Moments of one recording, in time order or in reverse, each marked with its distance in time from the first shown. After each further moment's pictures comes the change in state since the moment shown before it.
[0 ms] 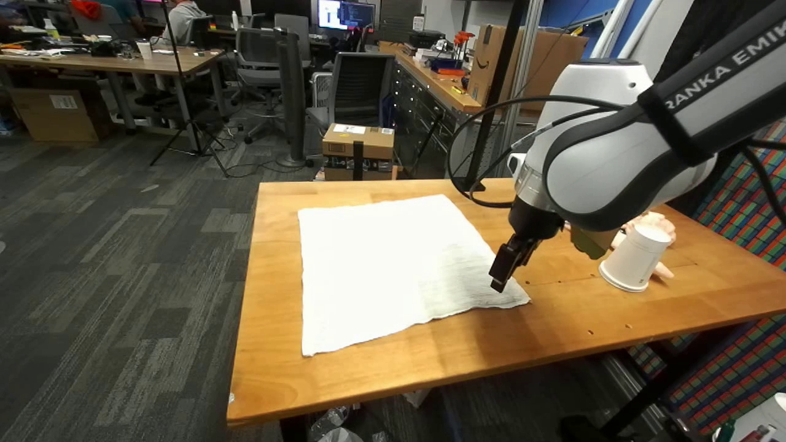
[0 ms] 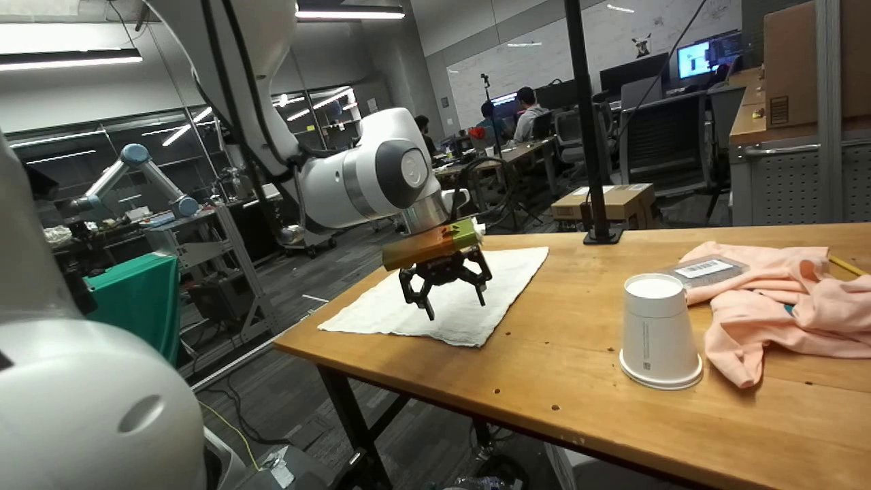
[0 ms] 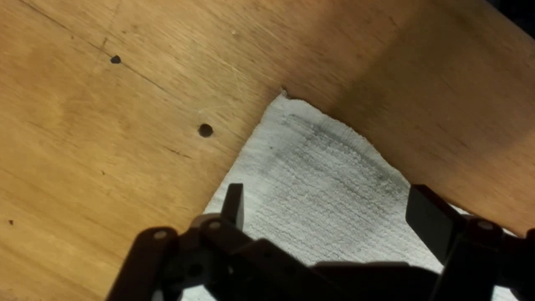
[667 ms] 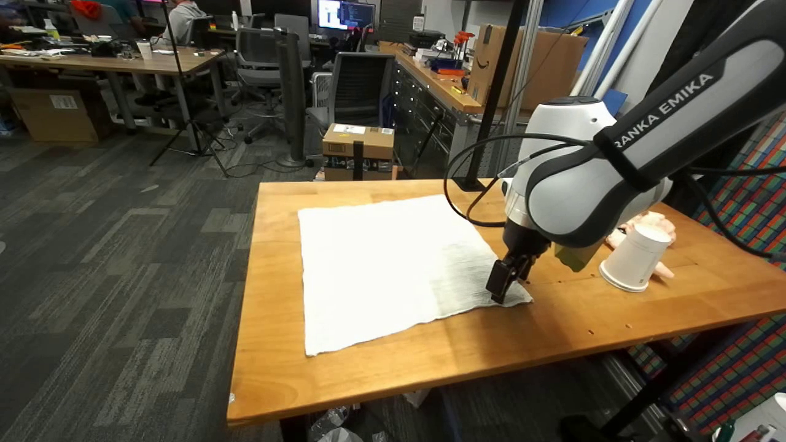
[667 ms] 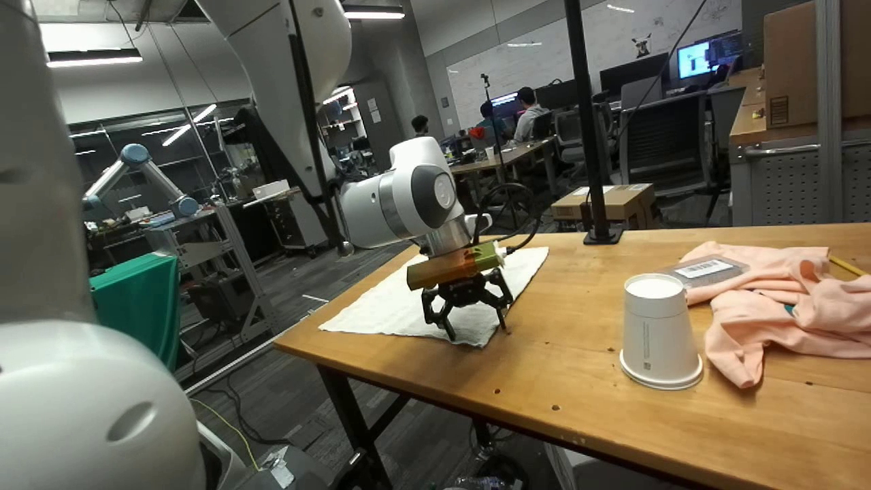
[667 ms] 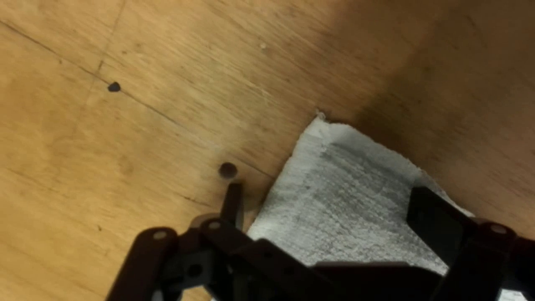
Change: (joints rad) arm -0.028 0.170 -0.020 0.088 -0.090 -0.002 0.079
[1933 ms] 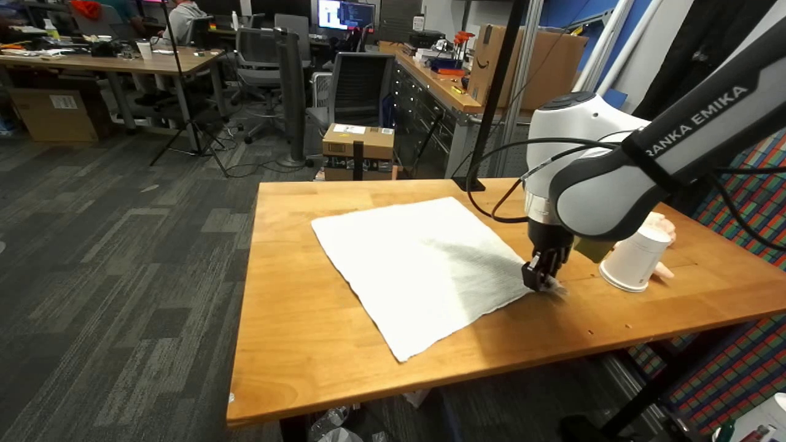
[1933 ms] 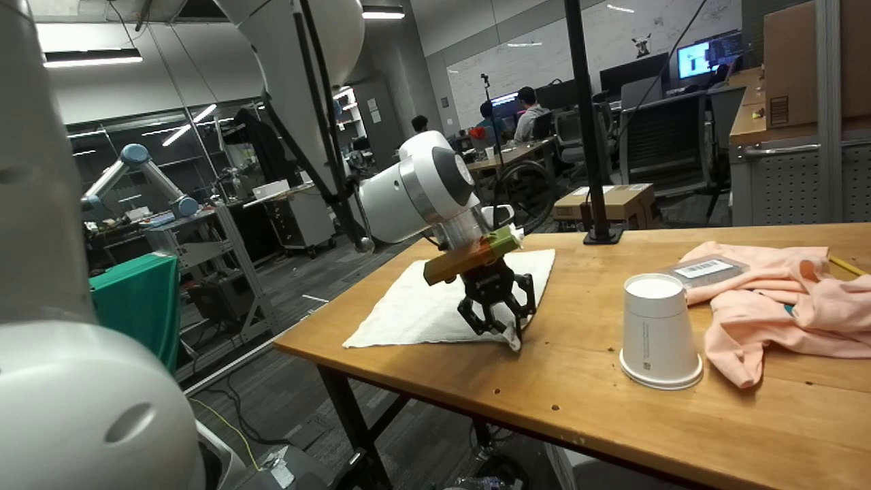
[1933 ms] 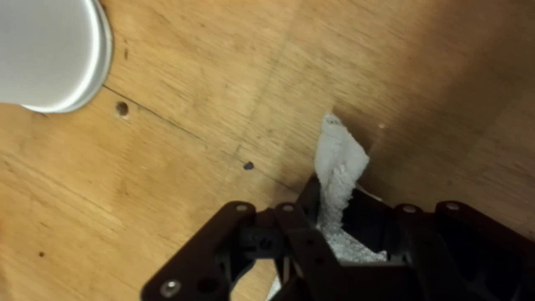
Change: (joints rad) arm -0.004 -0.009 -0.074 0.042 -0.285 -0.156 0.242
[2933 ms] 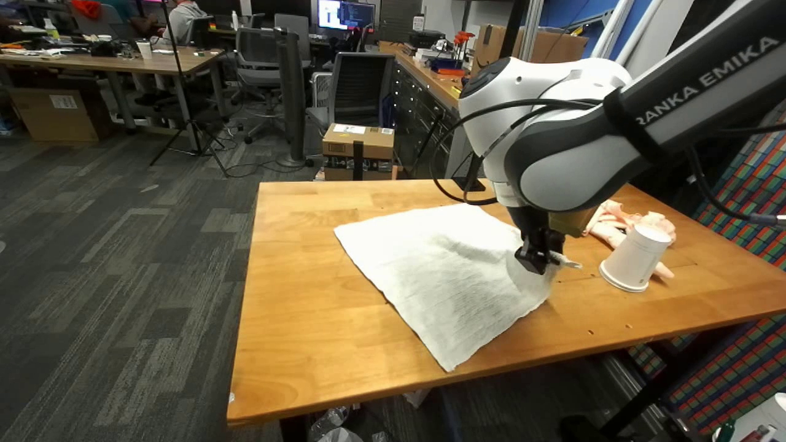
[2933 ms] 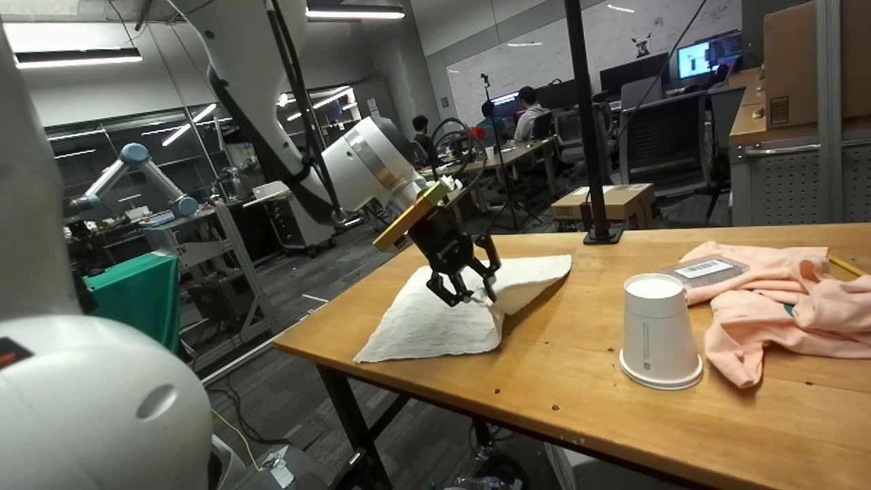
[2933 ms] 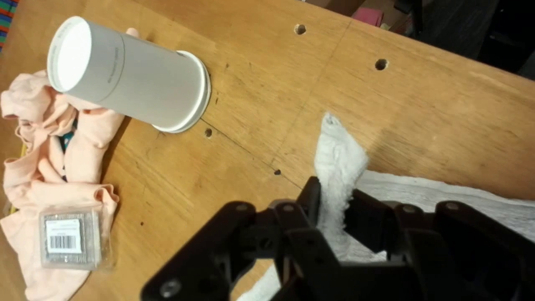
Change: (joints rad) arm 0.080 -0.055 0.154 0.114 -0.165 -0.464 0.213
